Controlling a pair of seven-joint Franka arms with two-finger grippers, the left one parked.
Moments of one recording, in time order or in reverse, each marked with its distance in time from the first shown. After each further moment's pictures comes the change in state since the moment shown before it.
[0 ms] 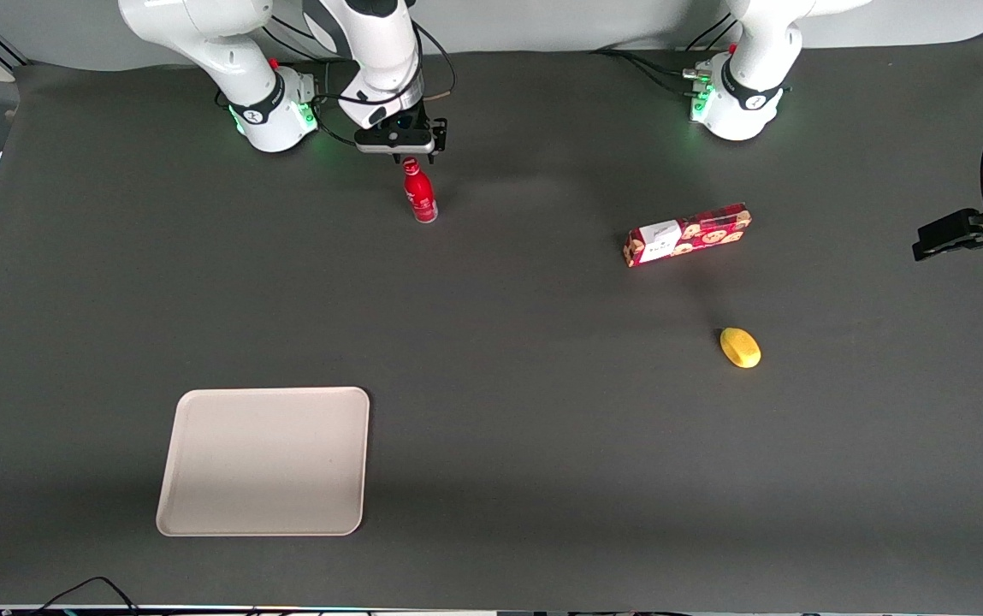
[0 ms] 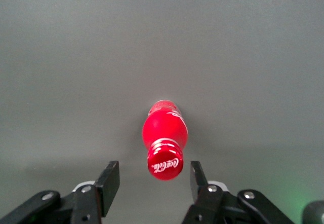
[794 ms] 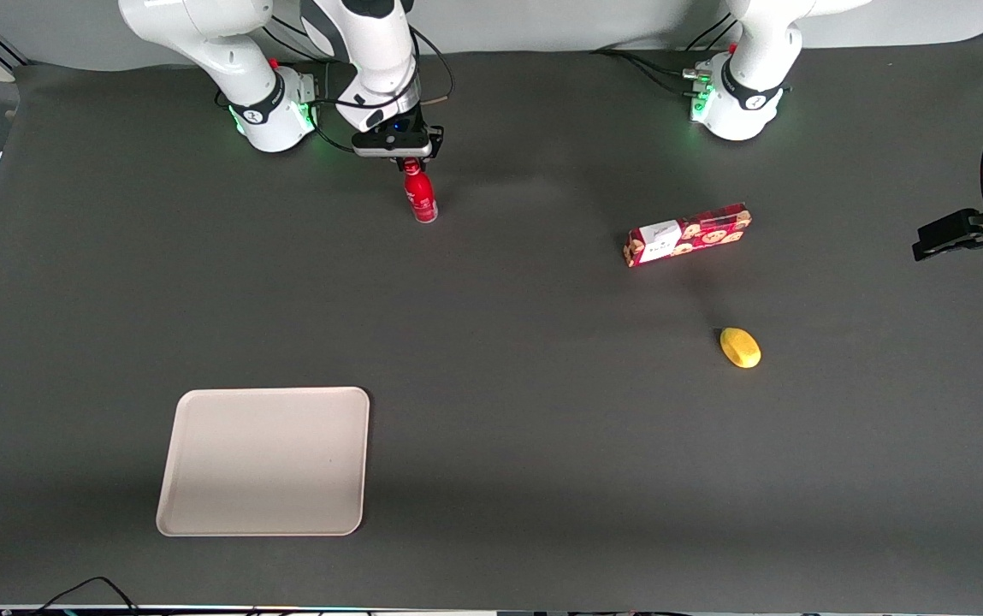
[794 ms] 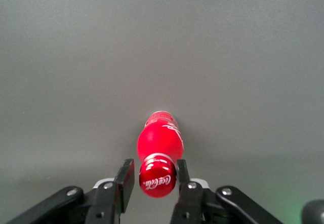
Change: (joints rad) arm -0.005 -0.001 0.000 -0.026 -0.032 0.050 0.000
